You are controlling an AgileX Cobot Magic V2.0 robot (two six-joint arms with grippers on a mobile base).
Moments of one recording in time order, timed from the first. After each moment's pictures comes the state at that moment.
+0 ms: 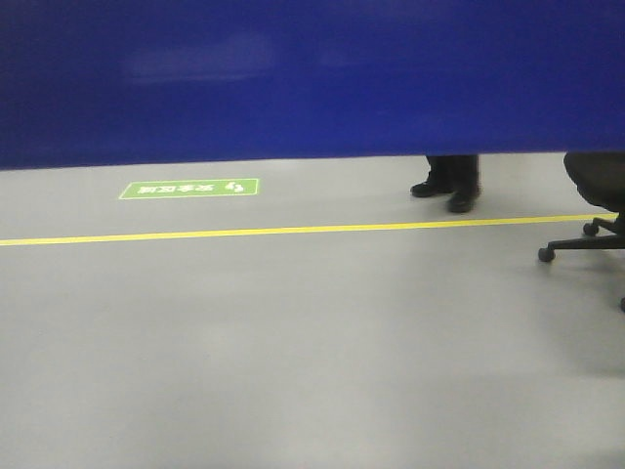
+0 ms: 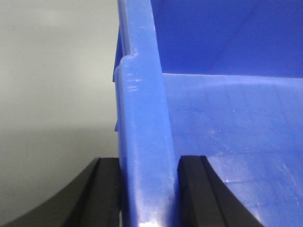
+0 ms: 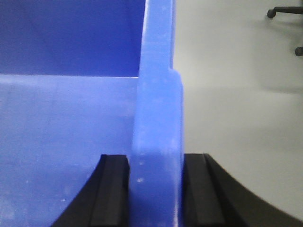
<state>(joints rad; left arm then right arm) 0.04 0.98 -1.37 -0.20 1.12 -0.04 0.40 1.07 -1.45 -0.14 1.13 0.25</state>
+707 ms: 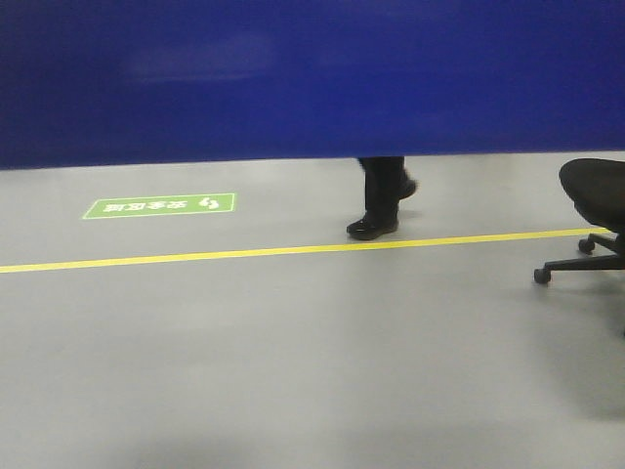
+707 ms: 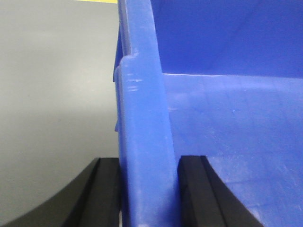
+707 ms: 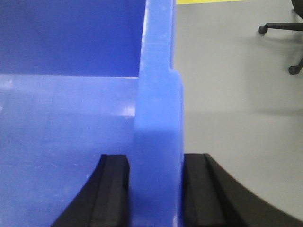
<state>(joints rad) 0.04 0.98 -1.37 -0.20 1.12 -0.04 0.40 1.07 -1.45 -0.14 1.13 0.25</state>
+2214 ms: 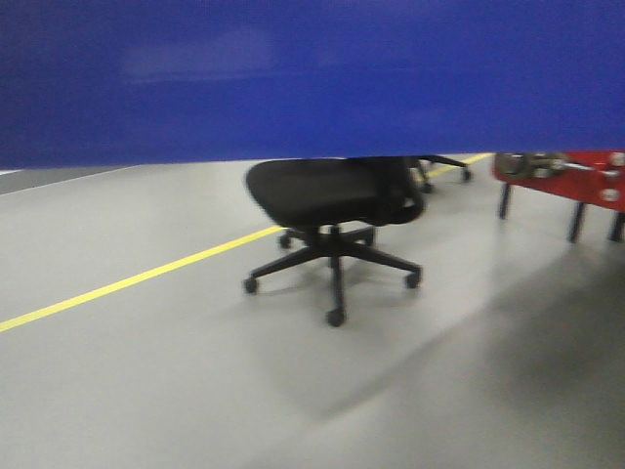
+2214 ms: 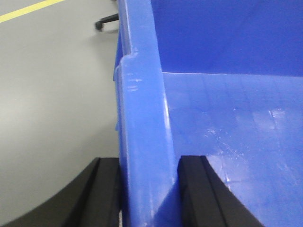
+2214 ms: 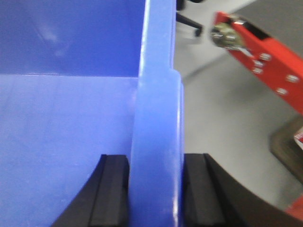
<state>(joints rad) 0.04 0.98 -1.37 -0.20 1.12 -0.04 0.40 1.07 -1.45 -0.14 1.12 0.25</state>
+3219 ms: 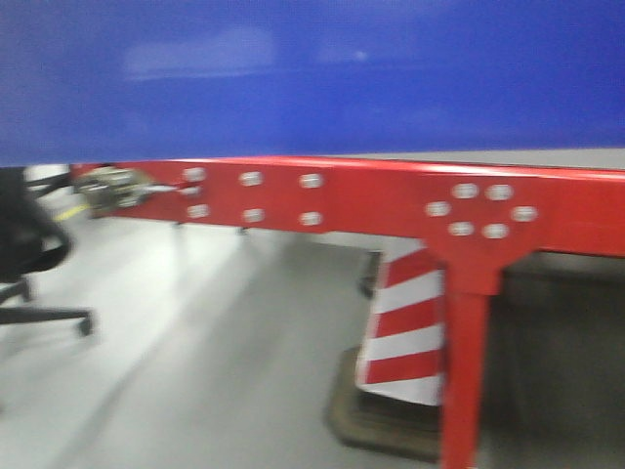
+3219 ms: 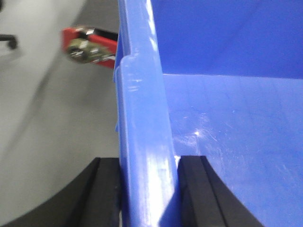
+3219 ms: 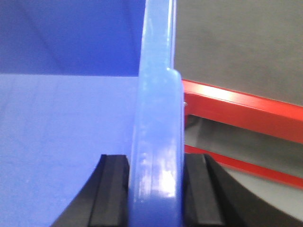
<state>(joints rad) 0.04 0.98 -1.37 -0.20 1.11 -0.04 0.40 1.07 -1.45 -0.14 1.12 0.25</state>
